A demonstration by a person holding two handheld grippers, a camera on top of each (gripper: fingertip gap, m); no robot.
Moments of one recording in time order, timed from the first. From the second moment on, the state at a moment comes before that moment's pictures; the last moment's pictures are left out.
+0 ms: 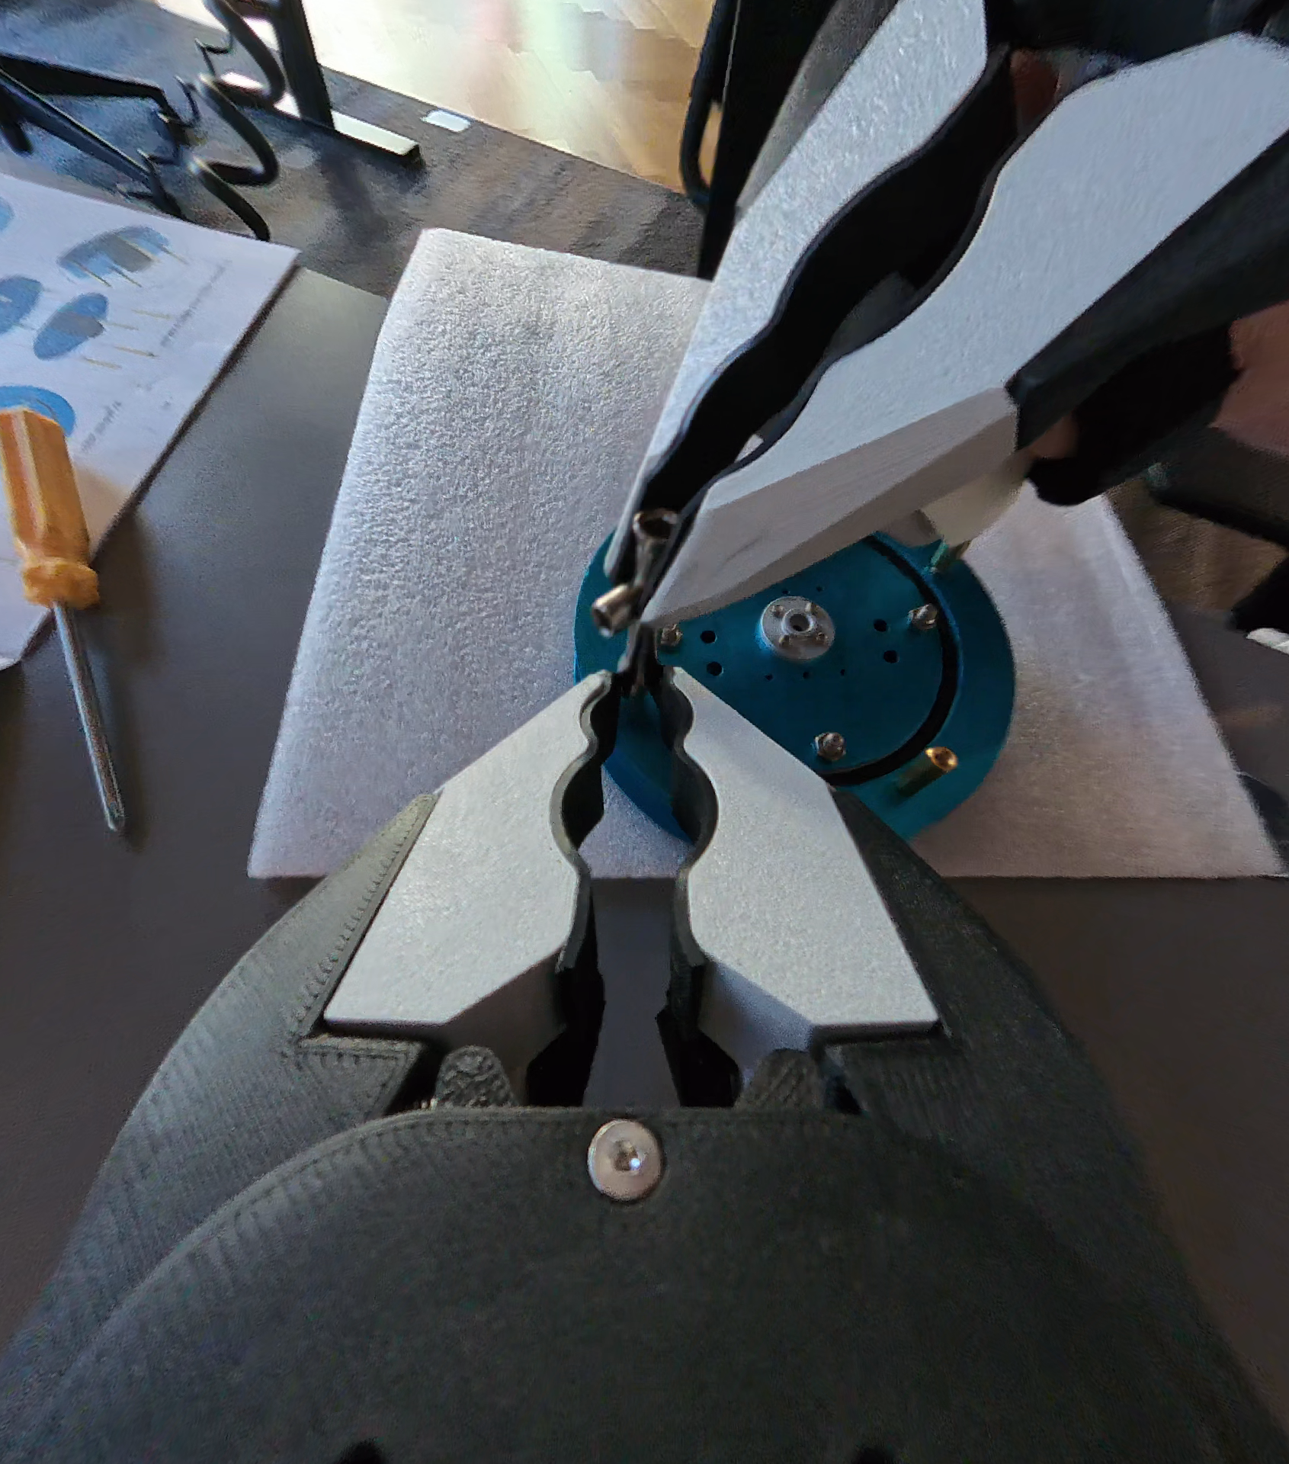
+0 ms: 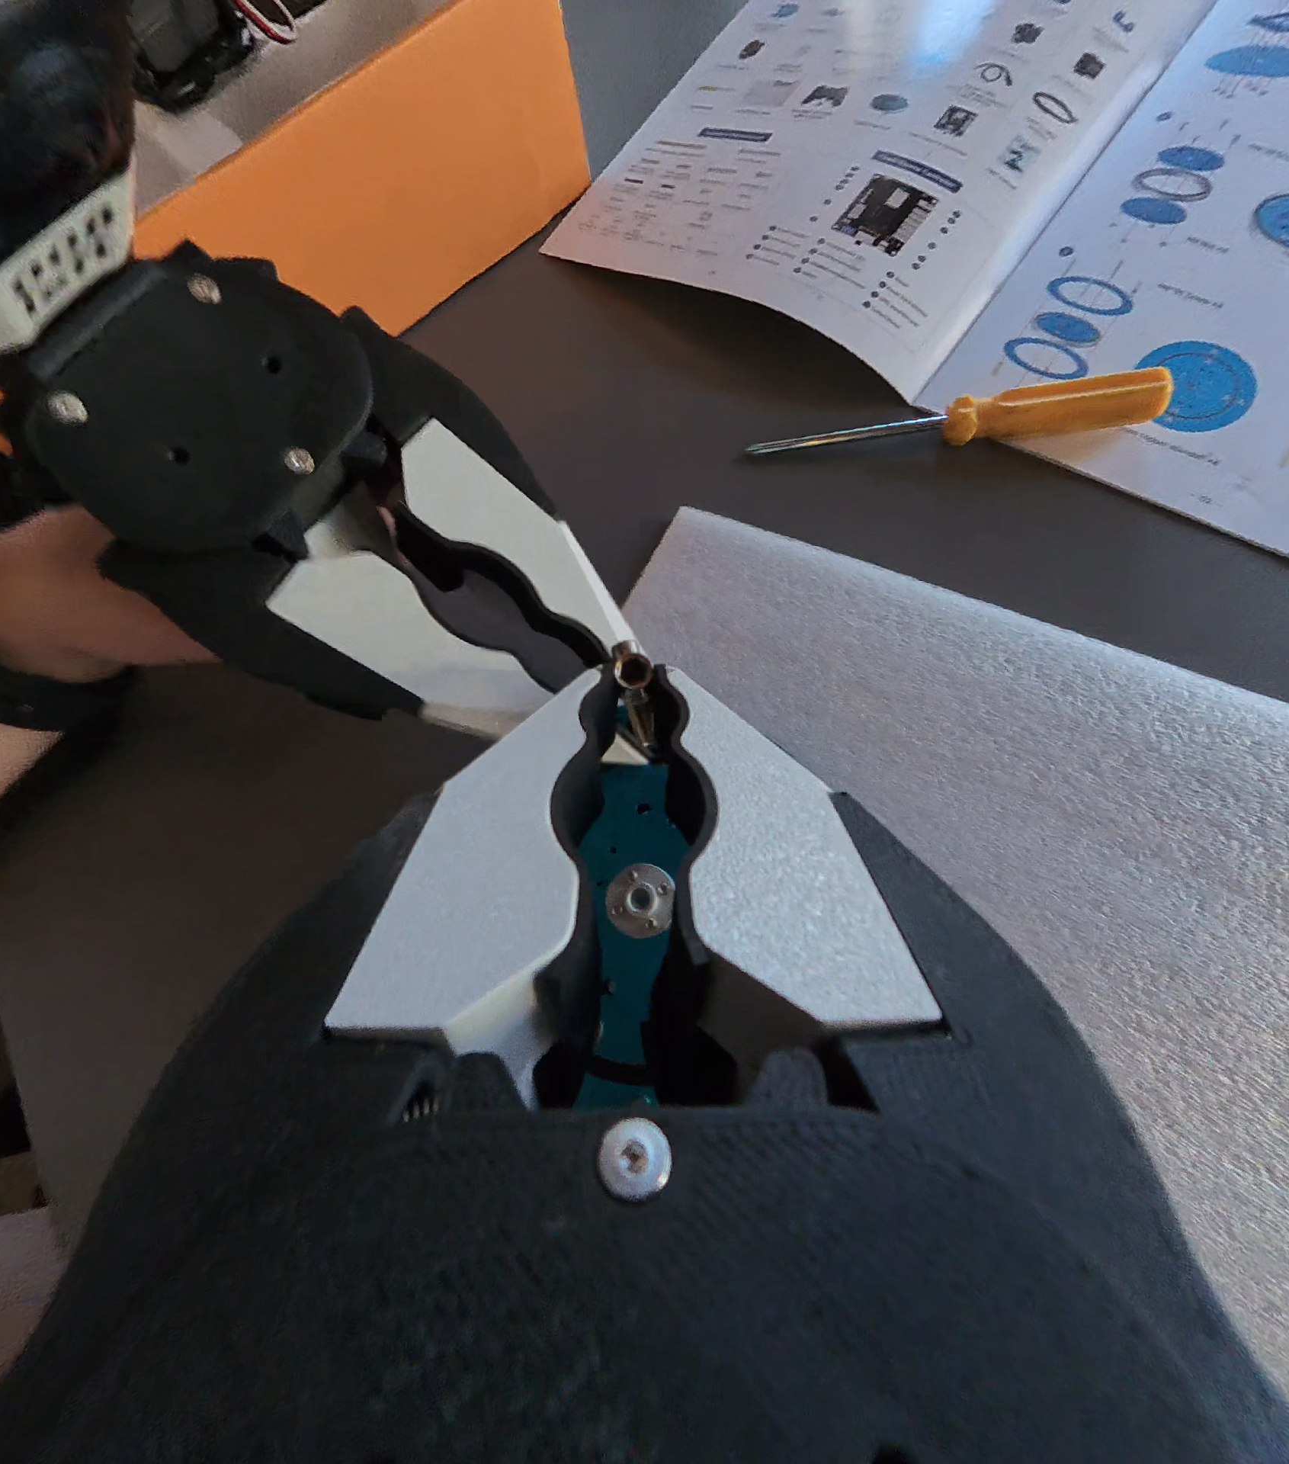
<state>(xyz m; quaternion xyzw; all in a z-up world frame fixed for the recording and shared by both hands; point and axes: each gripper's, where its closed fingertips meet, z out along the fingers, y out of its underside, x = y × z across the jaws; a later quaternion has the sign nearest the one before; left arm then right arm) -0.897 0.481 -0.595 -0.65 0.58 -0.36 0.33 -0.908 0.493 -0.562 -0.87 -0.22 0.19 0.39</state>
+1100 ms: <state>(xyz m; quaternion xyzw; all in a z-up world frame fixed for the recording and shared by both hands) -0.921 0.476 -0.598 -0.74 0.36 -0.56 0.10 -0.836 0.524 -0.605 -0.60 -0.68 -0.07 0.43</state>
